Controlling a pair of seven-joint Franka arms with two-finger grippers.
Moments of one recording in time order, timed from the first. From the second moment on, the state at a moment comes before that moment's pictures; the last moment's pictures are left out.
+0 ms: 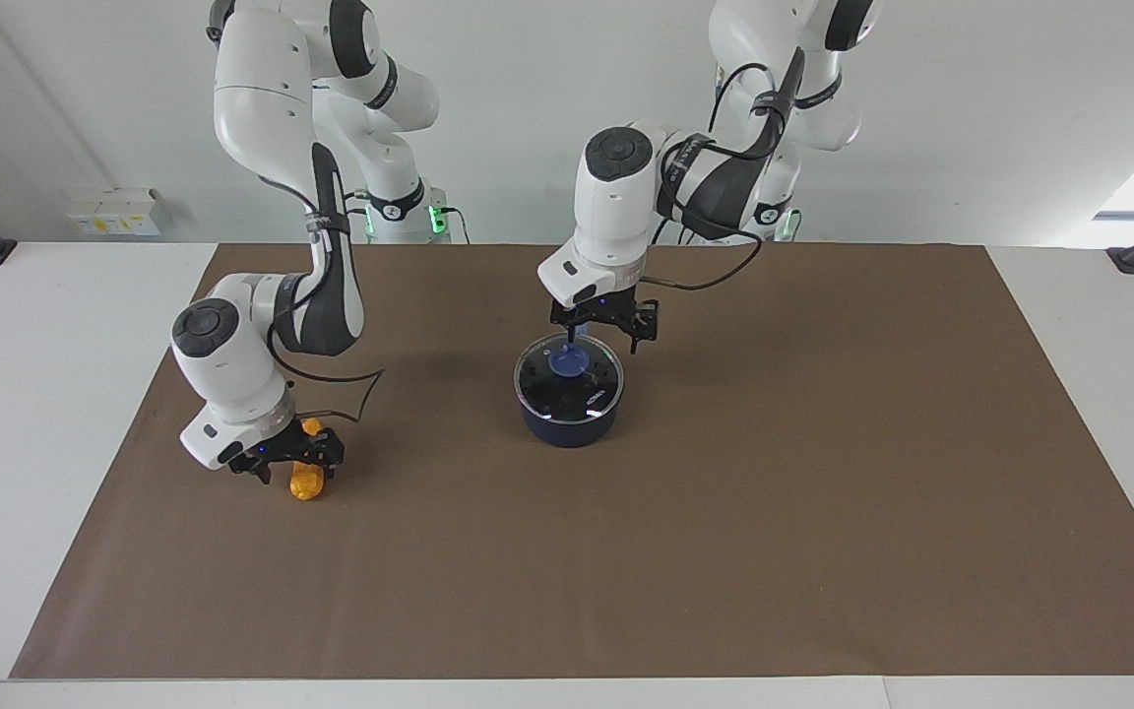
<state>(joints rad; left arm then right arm) -0.70 0.35 -0.03 -1.58 0.01 1.94 -0.45 0.00 0.48 -0.06 -1.75 -0.01 2.30 -0.15</state>
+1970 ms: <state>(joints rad) -0.74 0.46 -0.03 -1.48 0.06 1.95 -0.64 0.01 0.48 -0.06 -1.70 -0.01 2.26 -0.20</state>
